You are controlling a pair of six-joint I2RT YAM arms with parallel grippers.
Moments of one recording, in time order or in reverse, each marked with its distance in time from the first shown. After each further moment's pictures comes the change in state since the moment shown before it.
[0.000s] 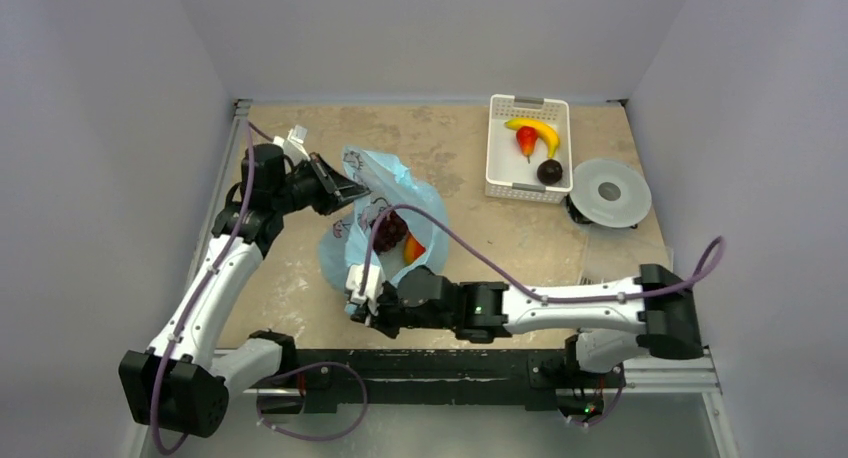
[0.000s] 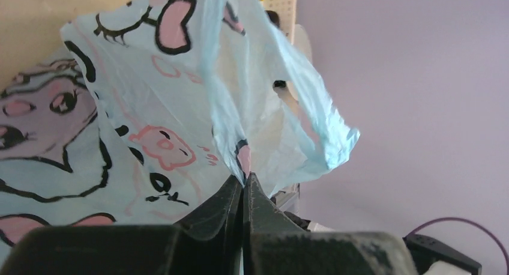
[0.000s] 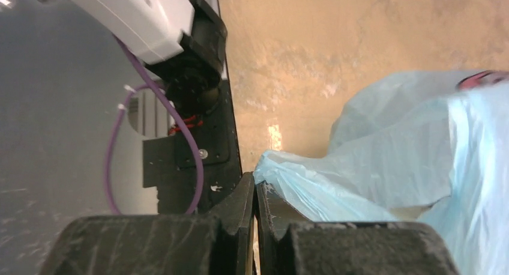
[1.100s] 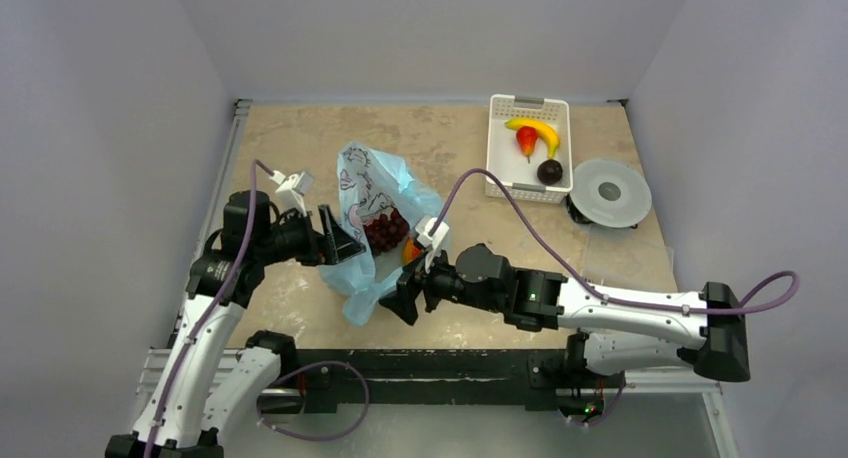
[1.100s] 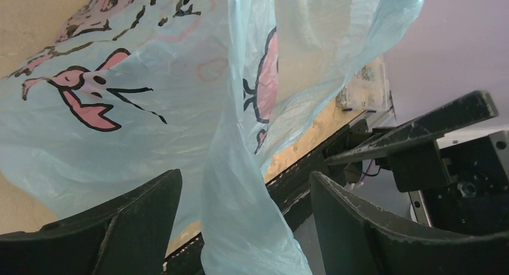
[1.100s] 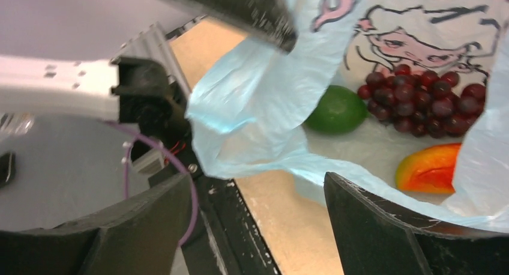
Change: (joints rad) left arm 0.059 -0.343 -0.116 -0.307 0.121 0.506; right arm -0.101 -0.248 -0.180 -0.014 0.087 0.319
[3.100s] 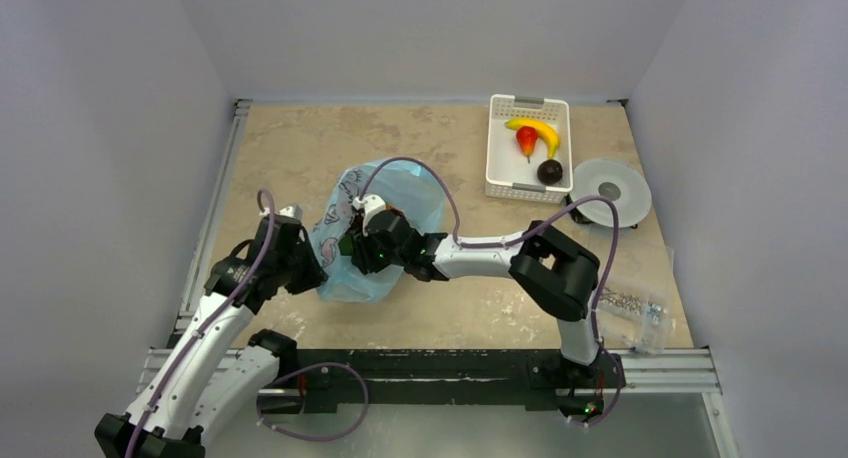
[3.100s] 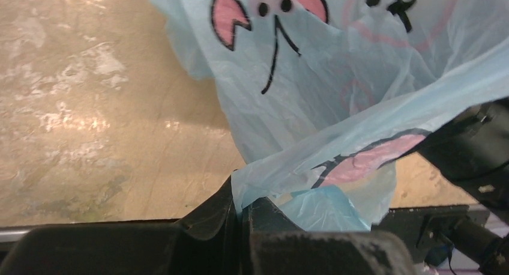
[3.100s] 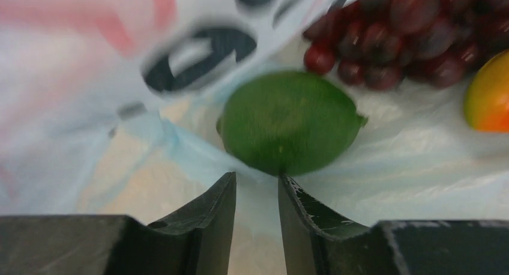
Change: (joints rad) left arm -0.192 0.014 -0.120 -0.220 -0.583 -0.216; right arm -0.240 0.827 0.391 0.156 -0.028 0.136
